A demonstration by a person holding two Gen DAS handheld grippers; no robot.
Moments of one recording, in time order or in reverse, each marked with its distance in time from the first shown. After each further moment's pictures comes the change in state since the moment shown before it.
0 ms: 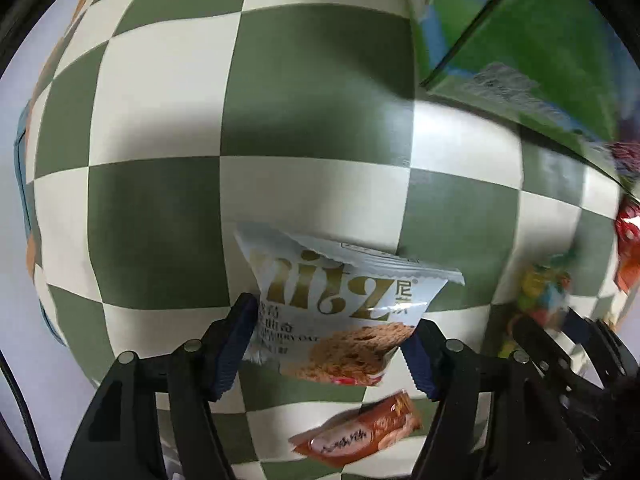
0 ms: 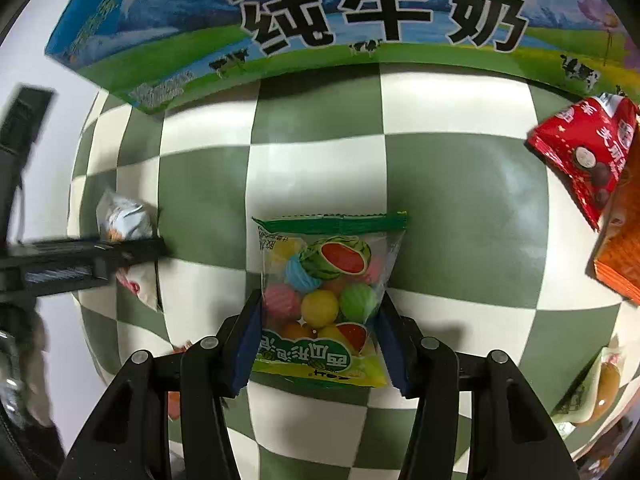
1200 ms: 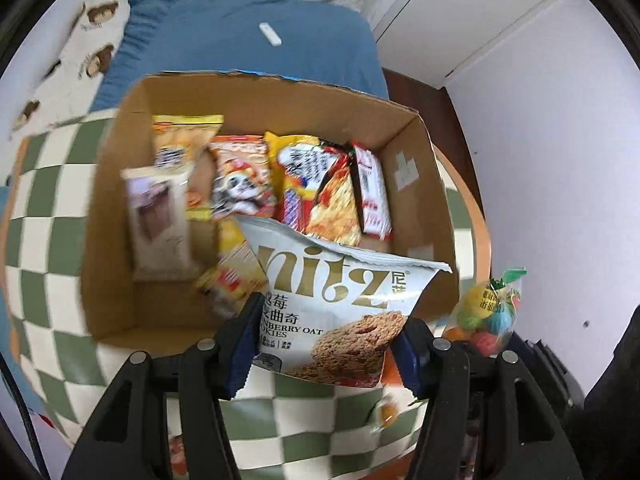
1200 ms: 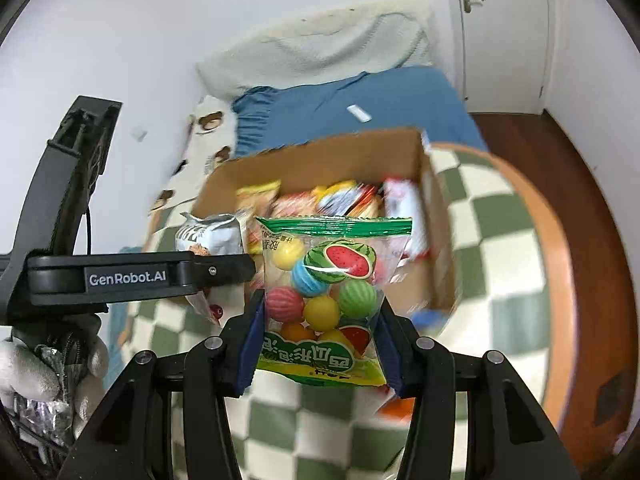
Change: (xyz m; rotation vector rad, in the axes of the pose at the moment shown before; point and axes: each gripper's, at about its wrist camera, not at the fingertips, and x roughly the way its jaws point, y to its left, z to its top) left arm -0.198 -0.166 0.084 0.088 -0.274 -0.336; right arm -0.245 -0.070 0.087 -0.044 -0.434 0.015
